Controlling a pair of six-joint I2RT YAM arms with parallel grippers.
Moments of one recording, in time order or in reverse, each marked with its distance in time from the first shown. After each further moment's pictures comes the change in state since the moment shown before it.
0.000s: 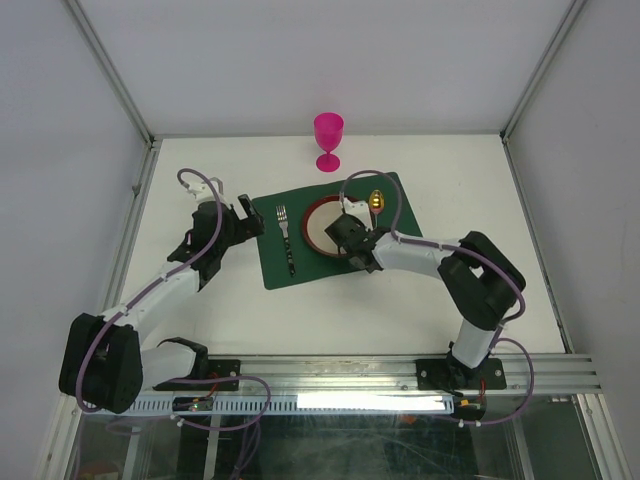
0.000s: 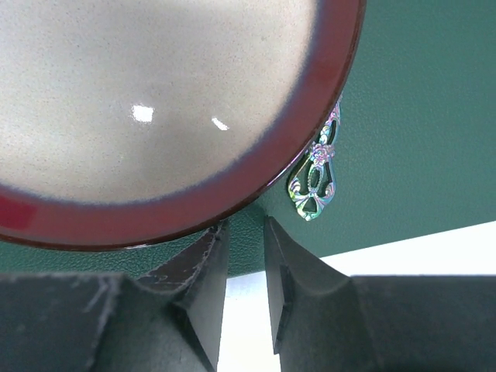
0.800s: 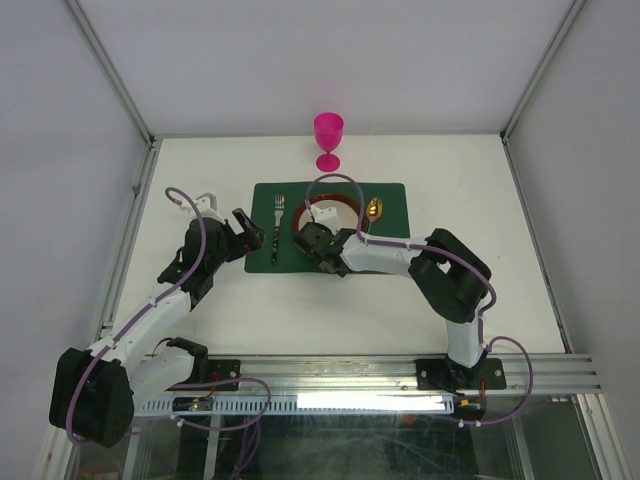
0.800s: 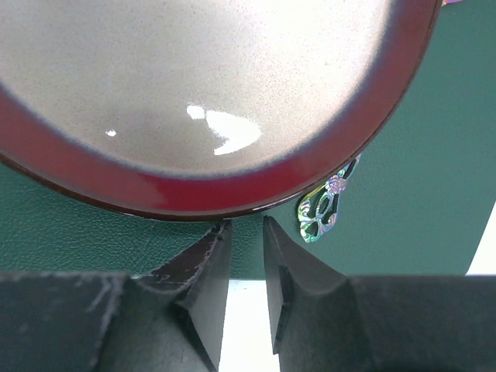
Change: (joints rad) left arm 0.000 -0.184 -0.116 -0.067 0.102 -0.114; right arm 0.152 0.175 0.231 -0.164 0.078 0.027
